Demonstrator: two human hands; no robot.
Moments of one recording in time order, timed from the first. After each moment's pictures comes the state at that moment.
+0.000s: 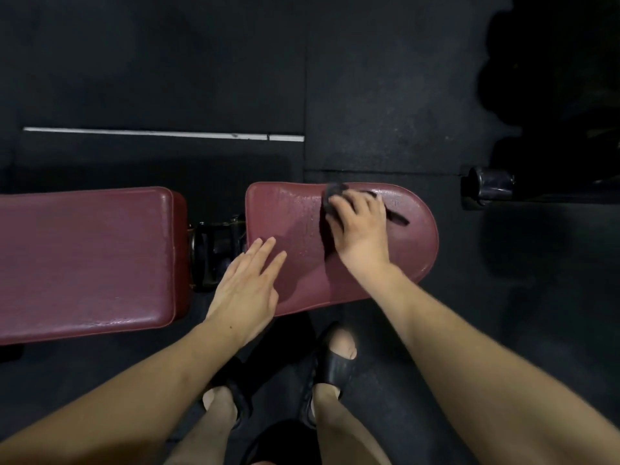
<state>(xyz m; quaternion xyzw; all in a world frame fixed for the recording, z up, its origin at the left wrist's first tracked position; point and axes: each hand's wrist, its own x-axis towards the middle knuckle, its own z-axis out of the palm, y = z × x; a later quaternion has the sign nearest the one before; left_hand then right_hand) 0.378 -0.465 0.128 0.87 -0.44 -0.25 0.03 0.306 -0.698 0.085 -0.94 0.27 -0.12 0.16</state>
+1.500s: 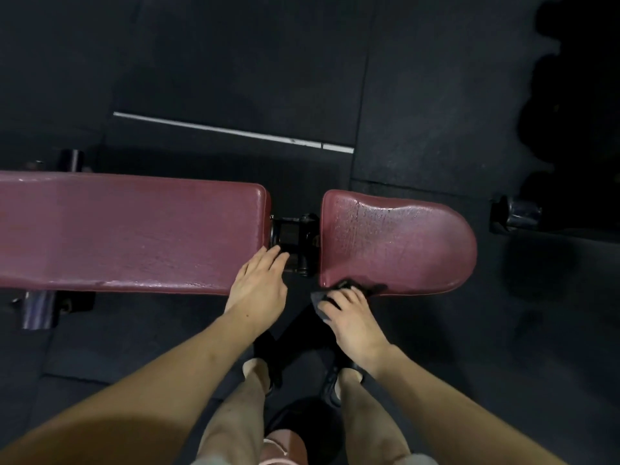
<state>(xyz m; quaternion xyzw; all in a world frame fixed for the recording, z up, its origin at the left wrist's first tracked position) 0.417 -0.360 0.194 0.90 -0.29 -0.31 0.09 0.242 -0.520 0.122 -0.97 0.04 0.12 0.23</state>
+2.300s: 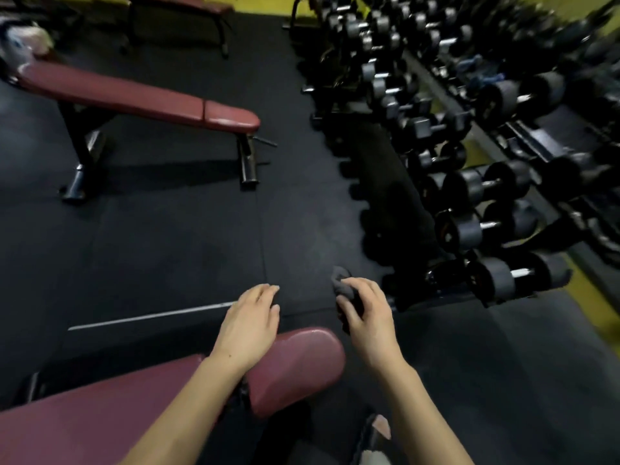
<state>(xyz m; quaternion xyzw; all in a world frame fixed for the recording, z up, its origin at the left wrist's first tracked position) 0.433 -0.544 0.640 0.85 -0.45 -0.16 0.19 0.246 -0.700 0.648 -0.82 0.37 -0.25 0.36</state>
